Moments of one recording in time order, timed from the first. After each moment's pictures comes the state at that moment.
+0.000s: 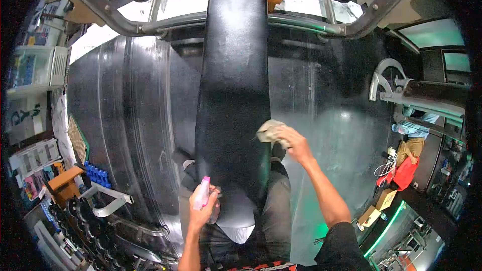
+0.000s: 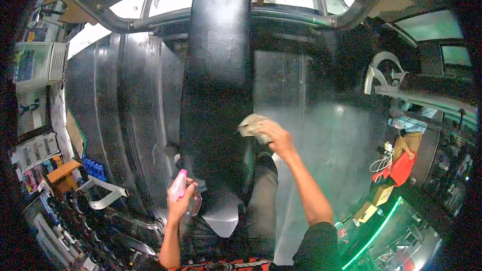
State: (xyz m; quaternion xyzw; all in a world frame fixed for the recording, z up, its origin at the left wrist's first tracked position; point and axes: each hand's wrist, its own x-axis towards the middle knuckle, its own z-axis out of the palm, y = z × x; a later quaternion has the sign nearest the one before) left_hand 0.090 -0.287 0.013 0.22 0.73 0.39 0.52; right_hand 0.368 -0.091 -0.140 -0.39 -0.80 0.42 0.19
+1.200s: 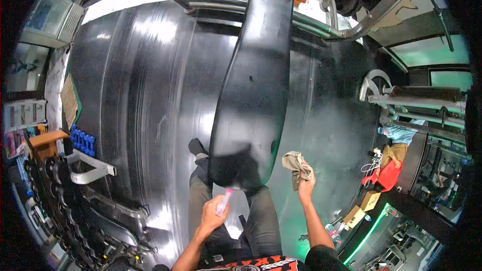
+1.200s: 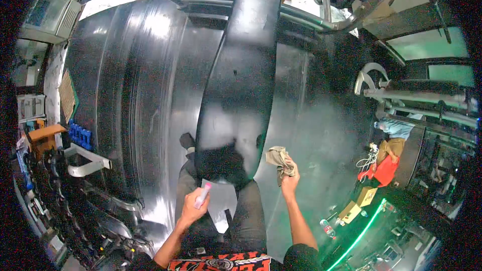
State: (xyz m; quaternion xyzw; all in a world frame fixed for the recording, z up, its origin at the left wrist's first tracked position) left_hand 0.111 -0.538 0.039 0.38 0.72 0.26 0.52; right_hand 0.404 -0.389 -0.044 -0.63 -0.45 0.52 0.36
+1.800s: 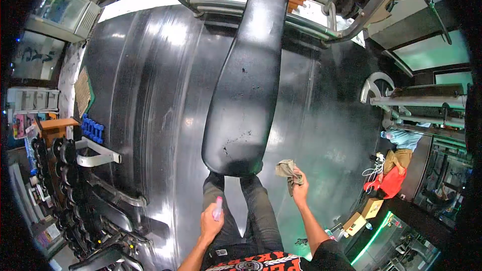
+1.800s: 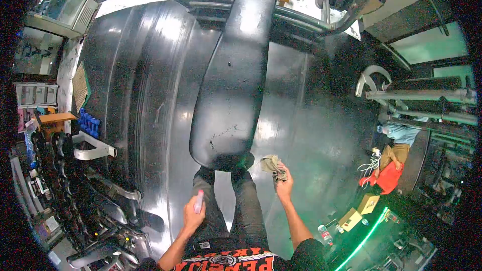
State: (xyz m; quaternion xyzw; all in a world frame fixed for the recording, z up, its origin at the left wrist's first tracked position) left_hand 0.215 -0.610 0.081 0.31 0.84 0.21 0.40; right_hand 0.487 -0.439 -0.043 -0.59 -0.47 0.57 0.31
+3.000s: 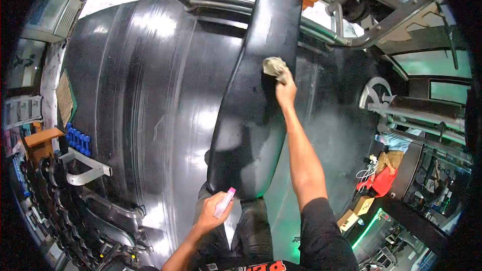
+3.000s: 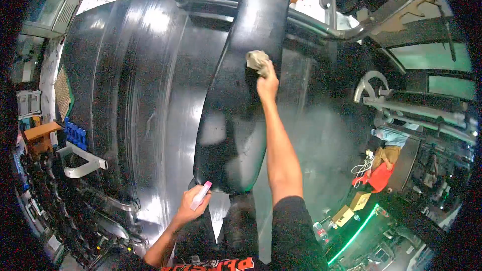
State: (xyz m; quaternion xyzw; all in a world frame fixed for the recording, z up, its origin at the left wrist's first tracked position) left_hand 0.077 -0.464 0.055 0.39 0.67 0.35 0.52; right_hand 0.196 -0.091 -0.118 -0.57 -0.66 0.35 0.35
